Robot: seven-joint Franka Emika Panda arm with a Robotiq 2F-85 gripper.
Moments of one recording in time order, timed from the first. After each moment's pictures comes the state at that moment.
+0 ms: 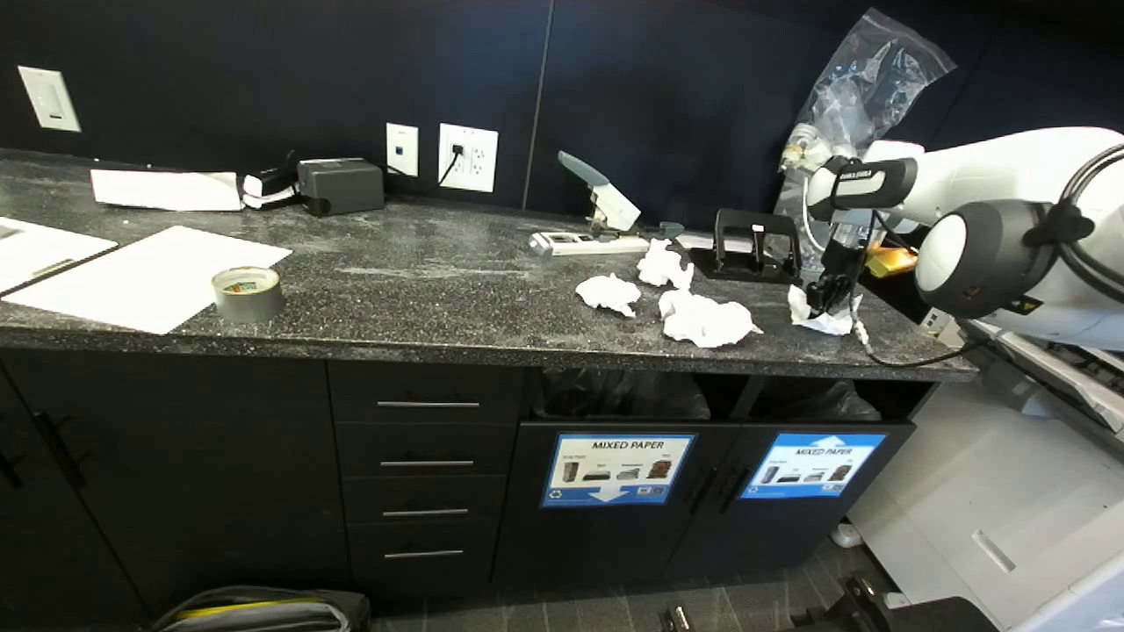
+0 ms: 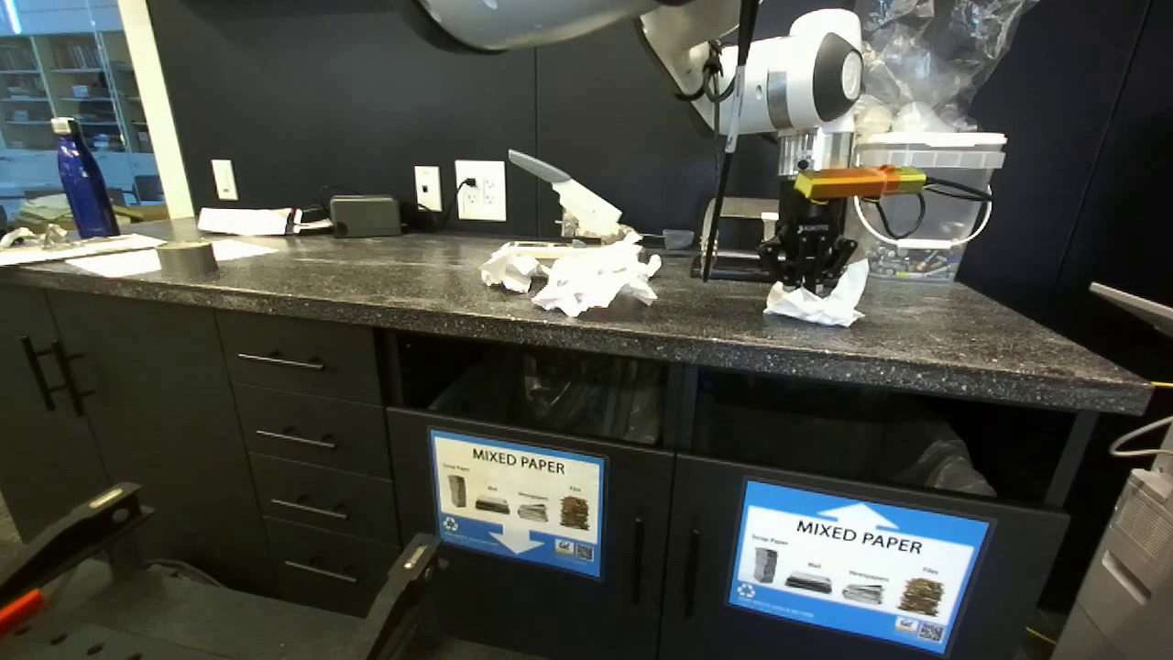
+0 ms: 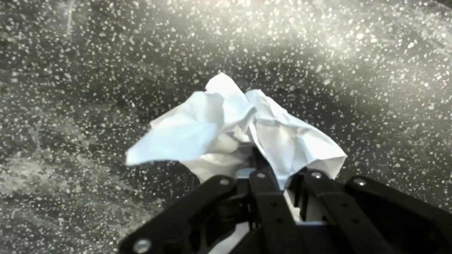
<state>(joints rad) -0.45 1.26 -0.07 -0.59 -0.03 1.88 -0.79</state>
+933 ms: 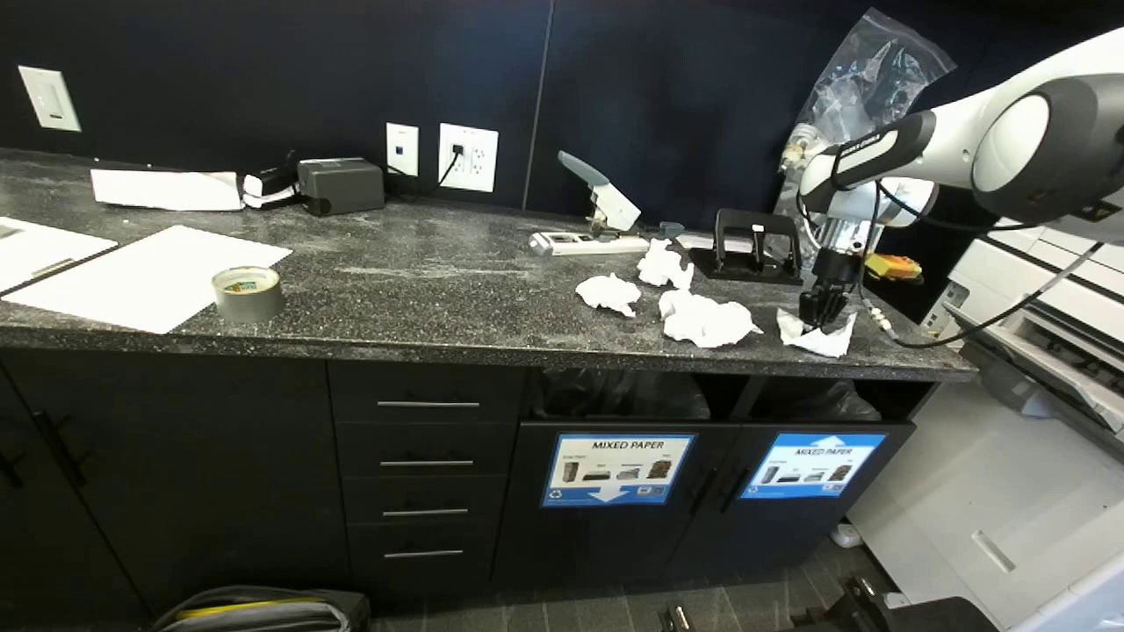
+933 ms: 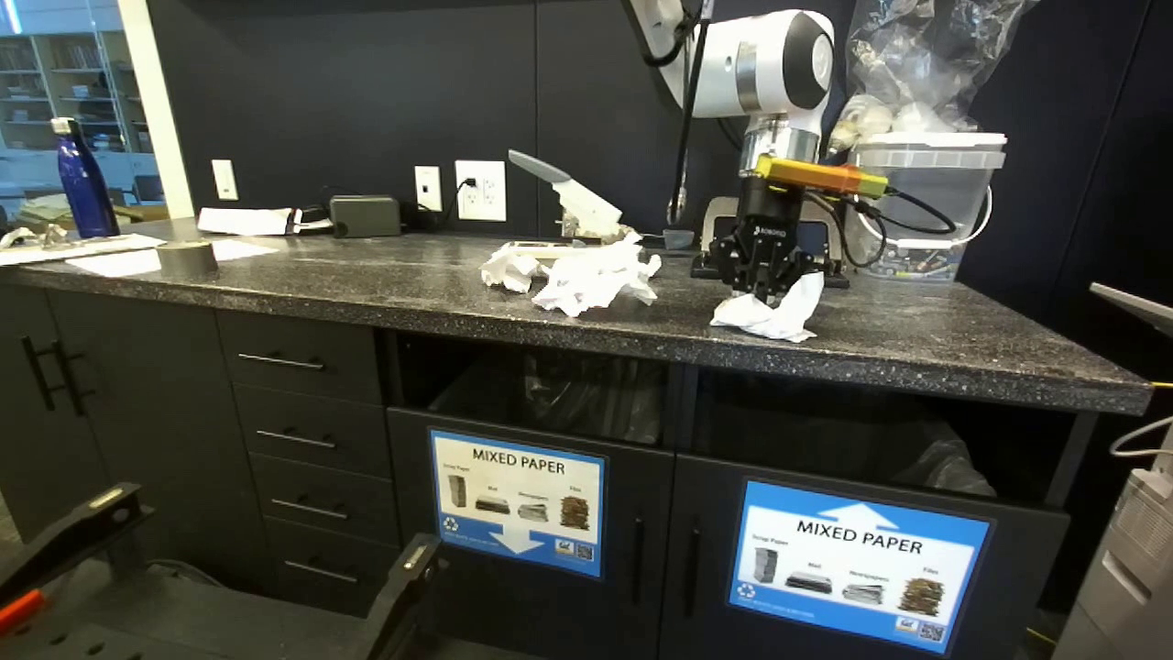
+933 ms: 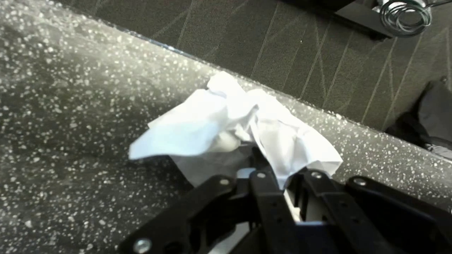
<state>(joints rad) -0.41 0.97 -0.05 -1.08 -0.02 1.84 -0.78</state>
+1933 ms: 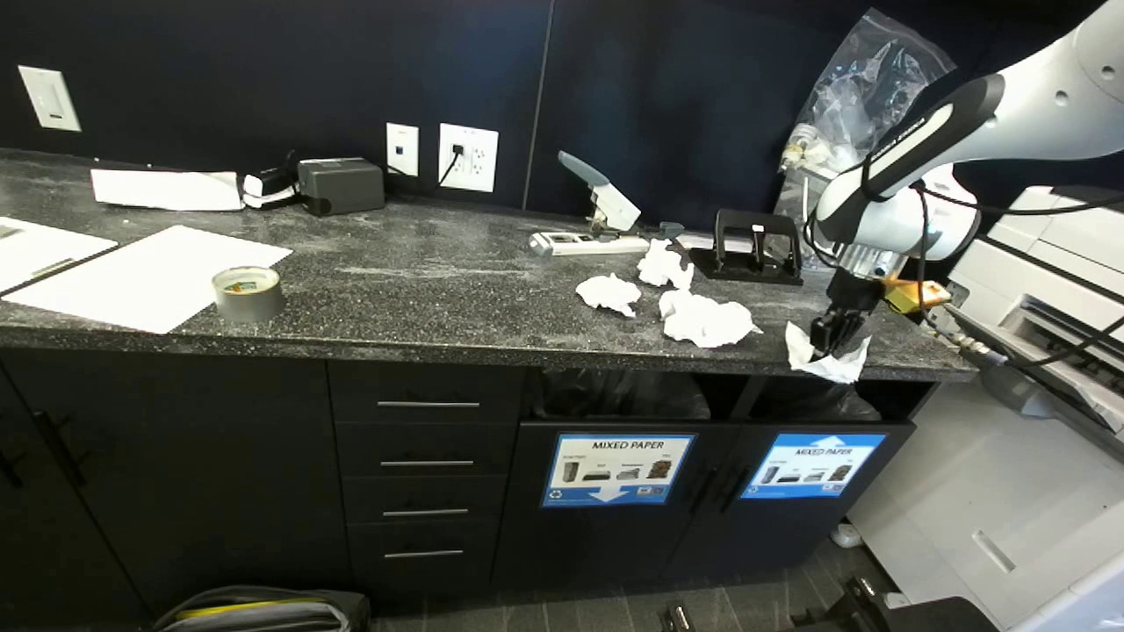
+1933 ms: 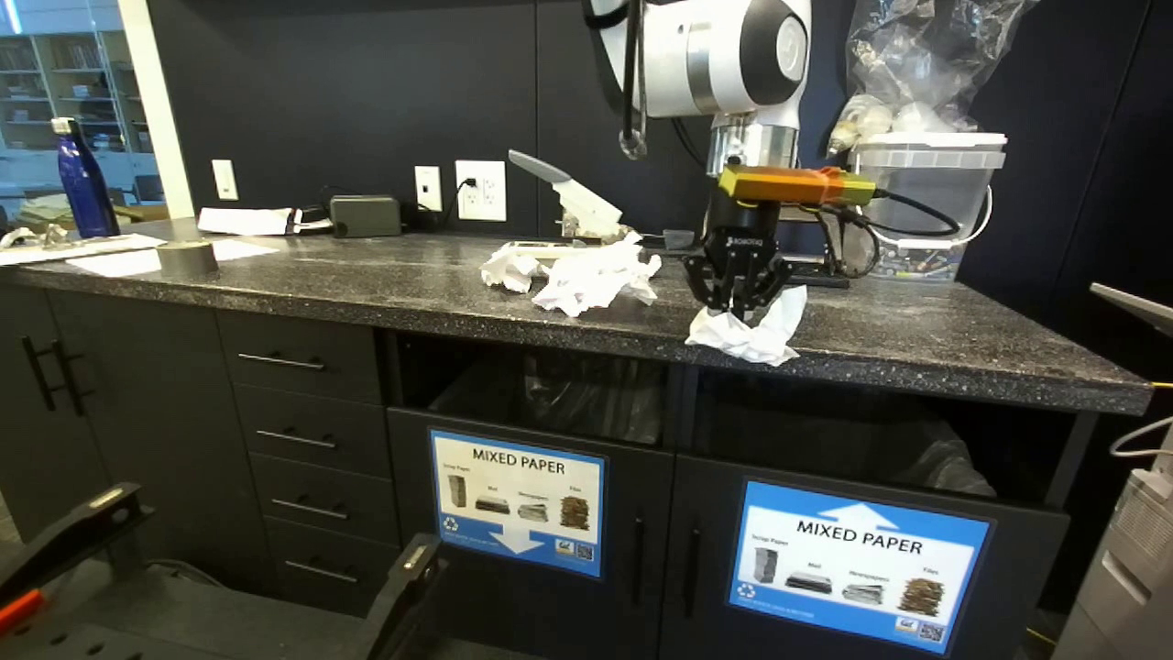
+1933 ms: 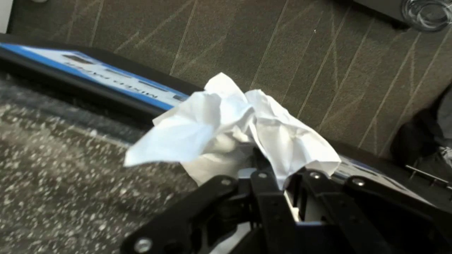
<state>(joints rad) -0.40 0.59 -0.05 -1.79 -0.02 2.30 -0.80</state>
